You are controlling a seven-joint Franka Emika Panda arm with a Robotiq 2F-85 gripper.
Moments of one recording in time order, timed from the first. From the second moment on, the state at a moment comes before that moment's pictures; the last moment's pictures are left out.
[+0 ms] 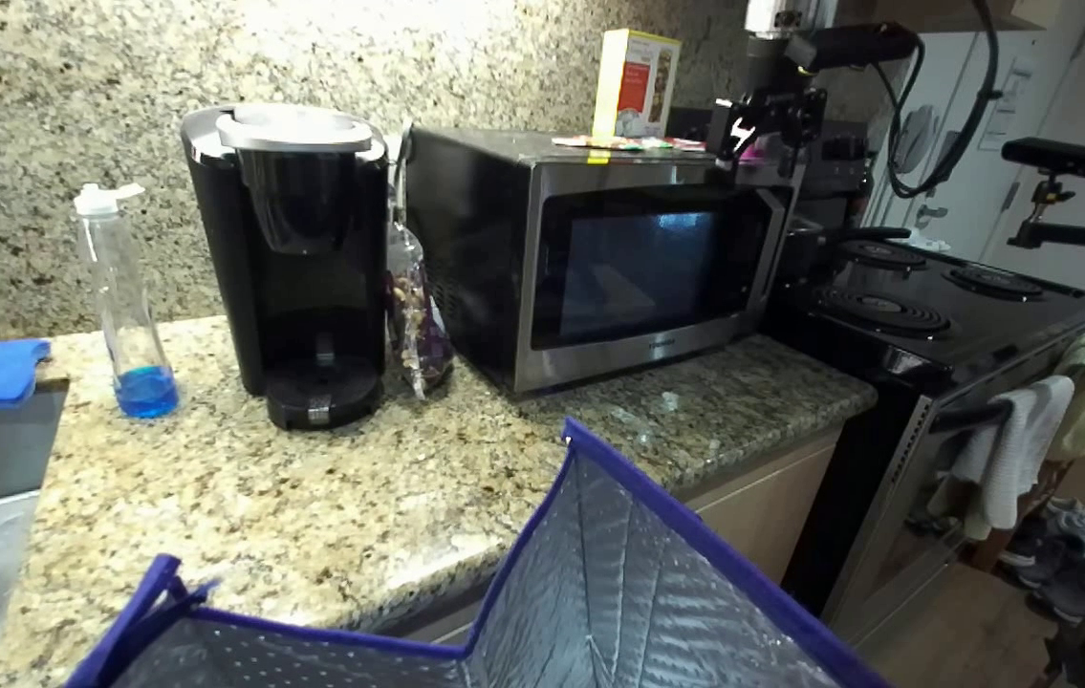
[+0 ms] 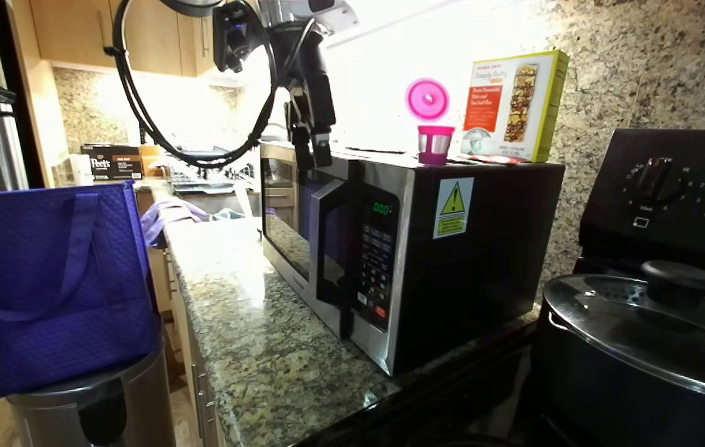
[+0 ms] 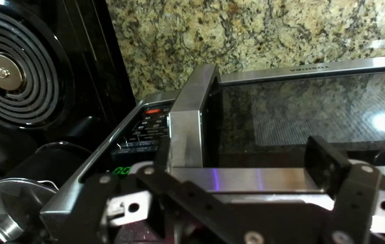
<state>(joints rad) 0.00 0.12 -0.11 -1.72 -0.20 1.91 0.37</state>
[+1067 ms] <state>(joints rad) 0.00 0.01 -0.09 -1.93 -0.38 2.22 0.42</state>
